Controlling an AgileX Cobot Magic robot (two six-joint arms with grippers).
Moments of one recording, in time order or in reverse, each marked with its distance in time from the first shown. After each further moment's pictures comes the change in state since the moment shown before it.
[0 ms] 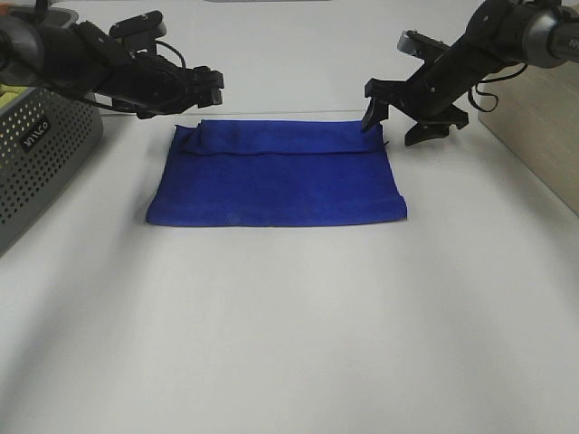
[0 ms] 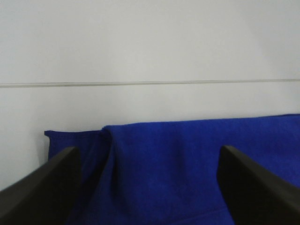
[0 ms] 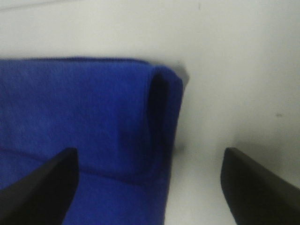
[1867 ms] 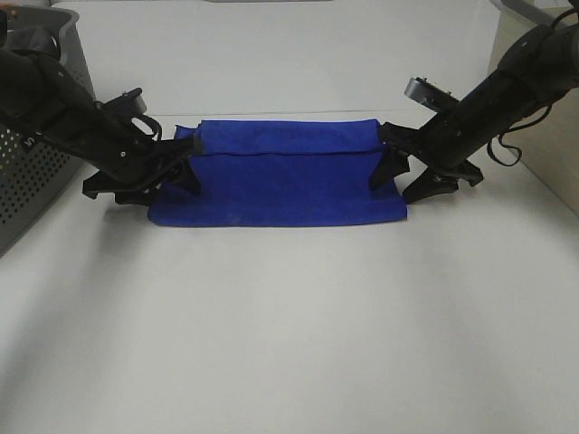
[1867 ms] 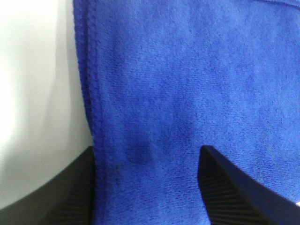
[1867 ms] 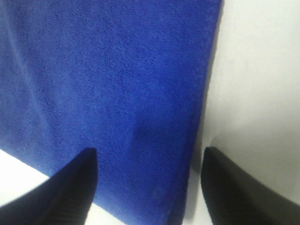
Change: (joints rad) left arm 0.031 -0.157 0.386 0.023 0.281 -0.173; right arm -0.022 -0.250 0.584 0.249 0.007 -0.280
